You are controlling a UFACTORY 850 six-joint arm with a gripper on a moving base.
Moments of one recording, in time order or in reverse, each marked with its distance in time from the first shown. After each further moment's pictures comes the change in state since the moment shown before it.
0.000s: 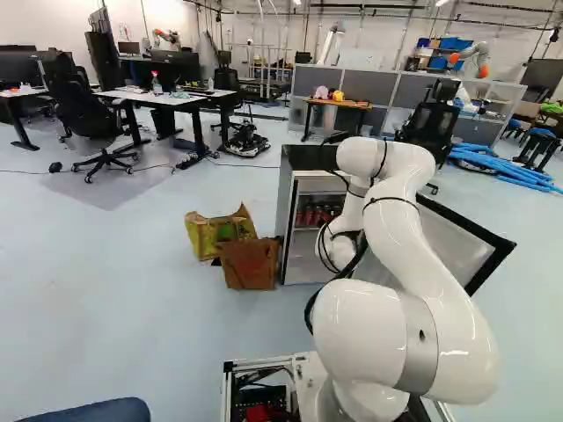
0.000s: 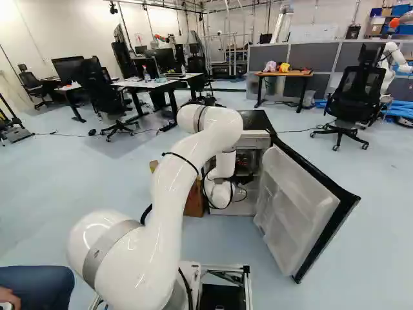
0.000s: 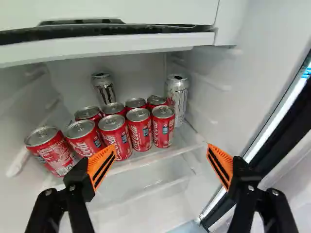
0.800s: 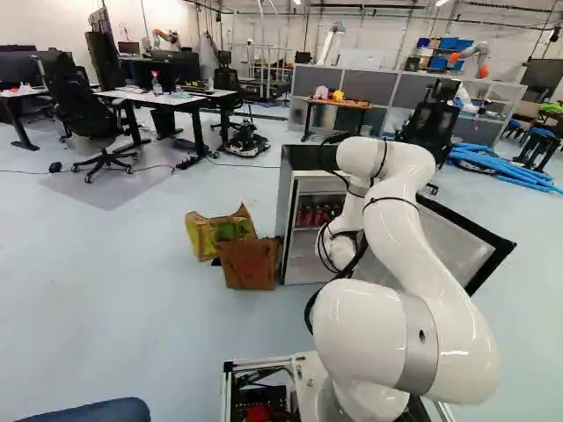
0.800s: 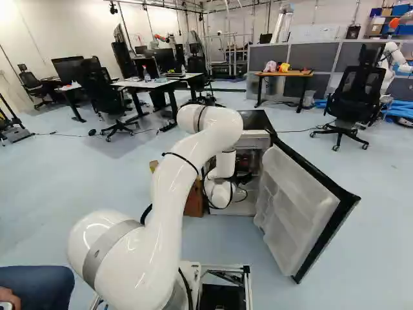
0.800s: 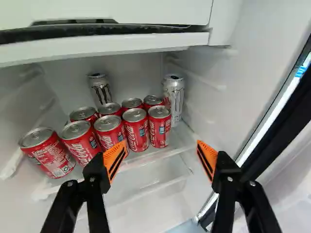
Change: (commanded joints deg) arm 0.0 0.0 0.0 0.2 0.0 0.0
